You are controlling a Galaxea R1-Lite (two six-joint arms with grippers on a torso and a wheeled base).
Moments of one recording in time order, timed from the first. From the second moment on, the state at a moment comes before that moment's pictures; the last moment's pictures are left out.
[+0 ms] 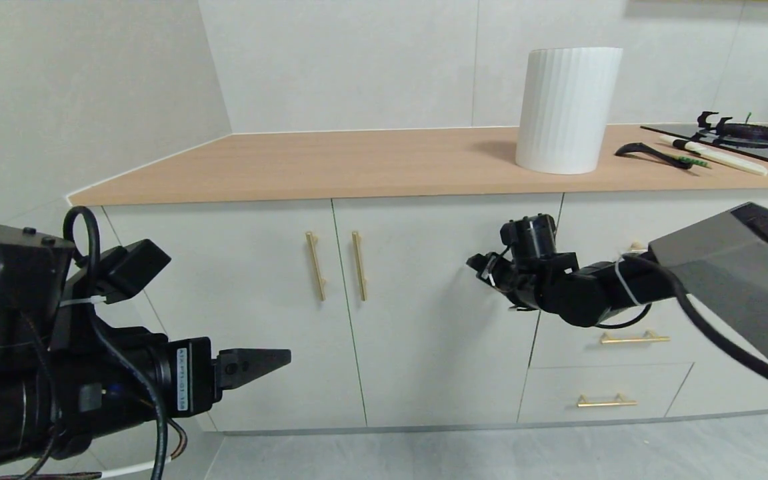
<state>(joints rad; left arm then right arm) -0.47 1.27 -0.76 0.10 -0.02 -0.46 0.48 2.25 -1.43 -0.35 -0.25 0.77</state>
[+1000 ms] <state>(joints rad) -0.34 0.56 -0.55 0.11 0.11 -0.14 0.40 0.65 -0.53 -0.09 -0.21 0.16</state>
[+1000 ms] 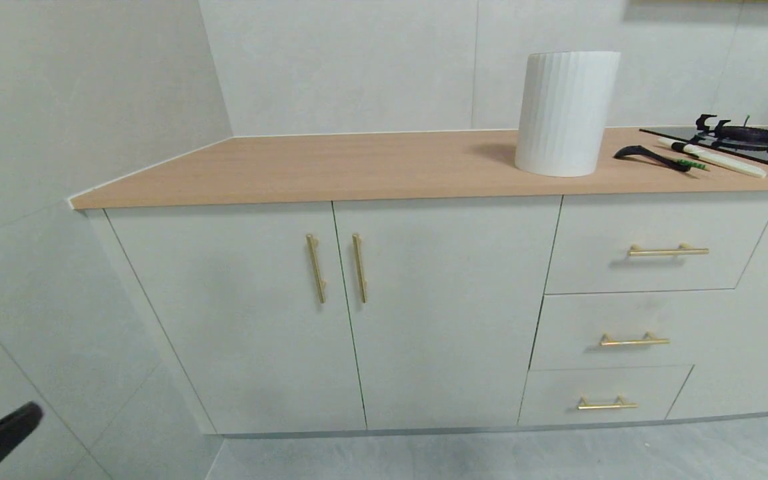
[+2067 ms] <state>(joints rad) 0.01 0.00 -0.11 0.01 0.05 0.06 0.00 0.00 -0.14 0.00 -0.14 0.07</state>
